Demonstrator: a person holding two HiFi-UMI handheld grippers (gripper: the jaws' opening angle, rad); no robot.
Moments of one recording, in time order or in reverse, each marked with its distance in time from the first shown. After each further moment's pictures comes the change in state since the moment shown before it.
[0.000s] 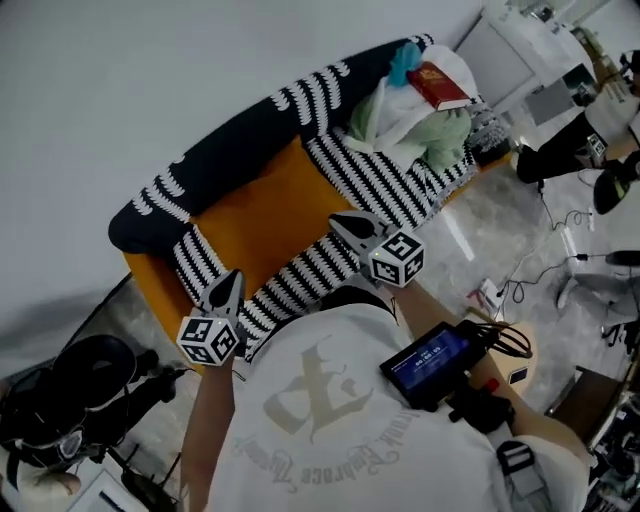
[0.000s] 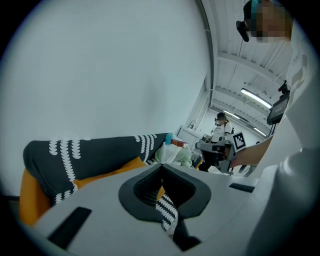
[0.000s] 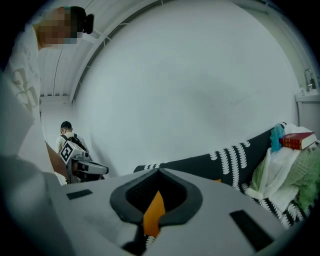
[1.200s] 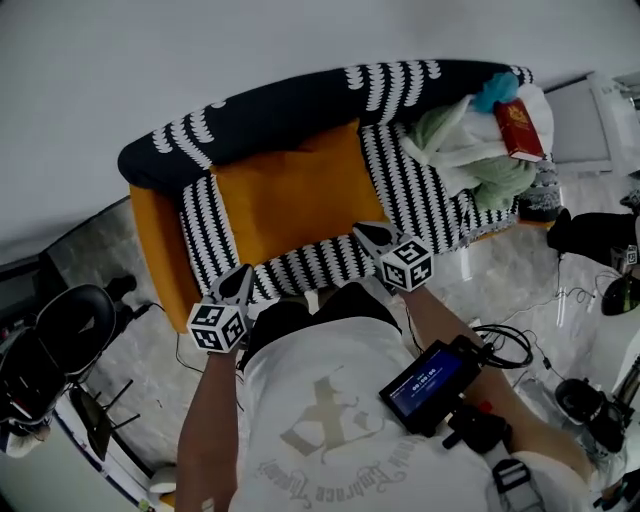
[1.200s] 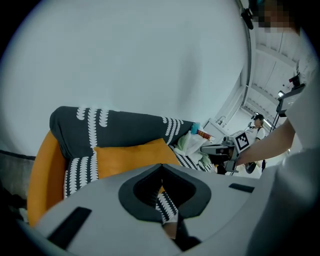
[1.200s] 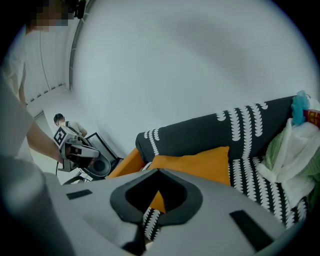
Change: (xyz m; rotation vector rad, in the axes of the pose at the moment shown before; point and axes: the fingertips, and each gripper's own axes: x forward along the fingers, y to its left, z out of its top) left arm 0.049 0.067 -0.068 -0.257 0.150 0.249; right arm 0.093 -0.089 -0.106 0.053 0.403 0.129
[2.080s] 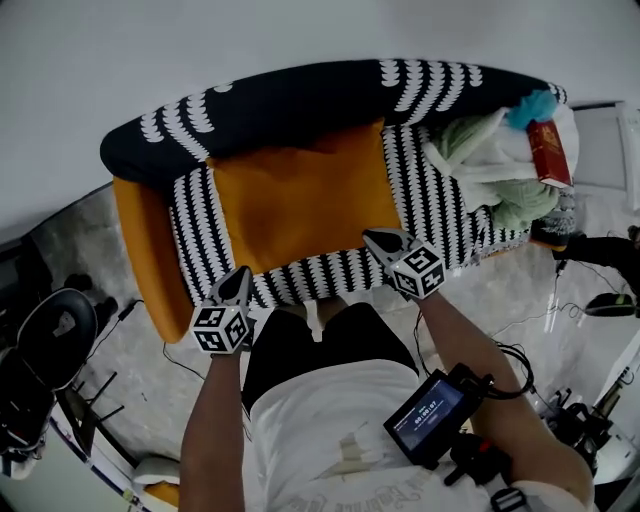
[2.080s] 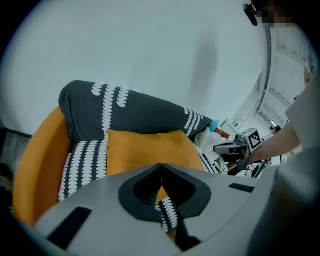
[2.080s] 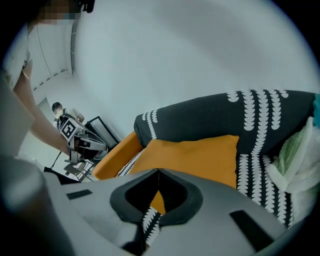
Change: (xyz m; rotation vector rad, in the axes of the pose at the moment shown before) left arm 0.072 0.083 -0.048 -0.131 0.033 0.100; right arm 0.070 -0.049 -0.040 -0.086 0.164 0.047
